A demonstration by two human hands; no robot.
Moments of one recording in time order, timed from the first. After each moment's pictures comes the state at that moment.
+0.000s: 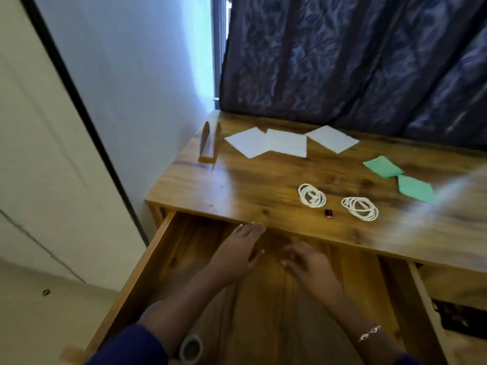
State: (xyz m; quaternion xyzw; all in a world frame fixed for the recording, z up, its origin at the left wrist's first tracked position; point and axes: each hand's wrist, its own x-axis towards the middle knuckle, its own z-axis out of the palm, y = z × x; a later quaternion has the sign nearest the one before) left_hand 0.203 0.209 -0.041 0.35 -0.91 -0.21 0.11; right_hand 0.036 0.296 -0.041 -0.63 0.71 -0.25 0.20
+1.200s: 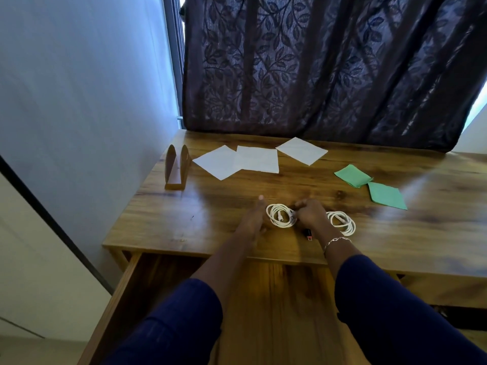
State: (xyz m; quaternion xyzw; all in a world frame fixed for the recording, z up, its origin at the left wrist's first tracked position) left_hand 0.068 0.118 -0.015 0.46 -0.46 -0.73 0.20; right_hand -0.065 0.165 -0.005 -0.28 0.85 -0.36 0.27
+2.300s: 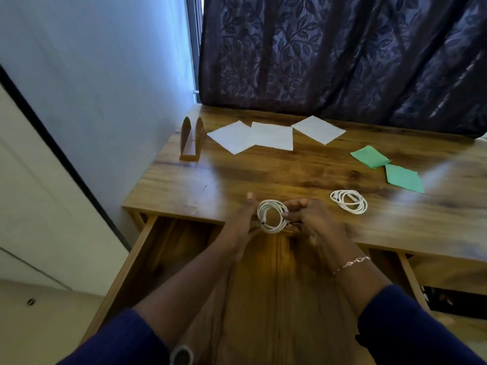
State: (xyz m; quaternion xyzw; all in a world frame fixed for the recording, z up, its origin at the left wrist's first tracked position) left_hand 0.153 0.188 -0.006 0.40 -0.49 -0.73 0.26; right_hand 0.002 0.223 0.006 -0.24 0.69 -0.50 0.47
